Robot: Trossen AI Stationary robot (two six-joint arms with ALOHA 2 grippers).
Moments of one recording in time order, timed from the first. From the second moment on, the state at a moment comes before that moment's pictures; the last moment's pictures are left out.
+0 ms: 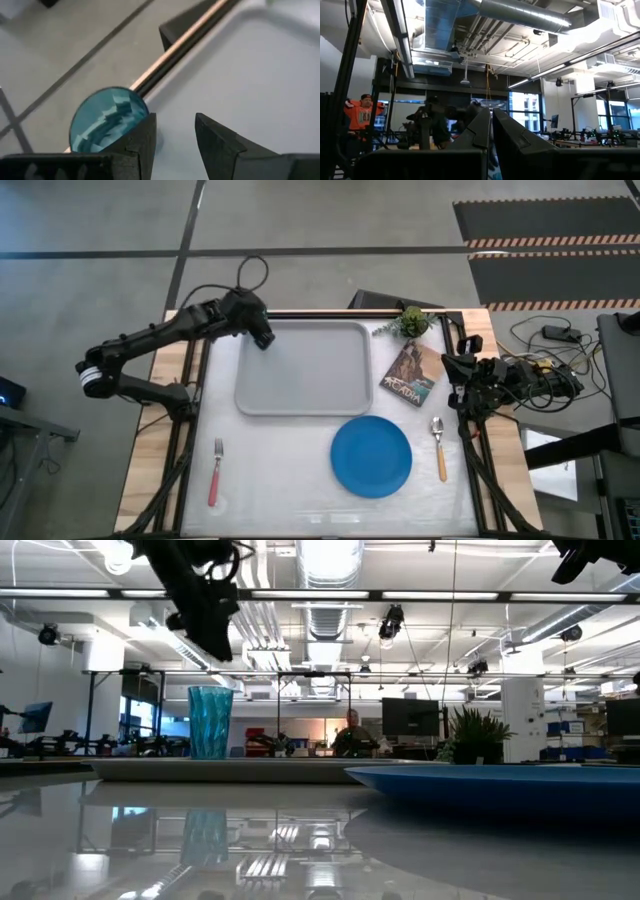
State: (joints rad) left arm 0.56 1.23 1.10 -0.67 -0.30 -0.02; right arm 0.20 0.12 0.15 0.58 0.37 -0.31
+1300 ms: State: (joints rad) left arm 0.62 1.32 1.10 -0.64 -0.26 0.03; right arm 0.20 0.12 0.15 0.58 0.37 -0.32
